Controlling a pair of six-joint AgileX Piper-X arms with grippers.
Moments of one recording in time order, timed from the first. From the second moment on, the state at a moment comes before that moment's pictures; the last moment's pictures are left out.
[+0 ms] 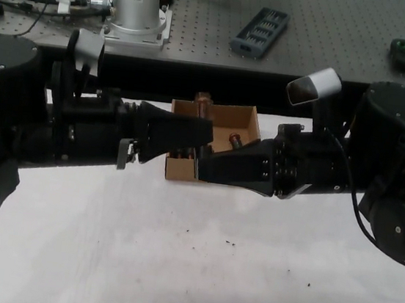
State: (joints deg) left arm -21.3 86.0 -39.0 -34.6 55.7 -41.3; right arm 31.4 100.7 -46.7 -48.2 -74.0 42.0
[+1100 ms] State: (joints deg) left arm -8.4 75.7 -43.2 -24.4 51.1 -24.3; right arm 30.5 105.5 -56.0 -42.1 -59.9 42.9
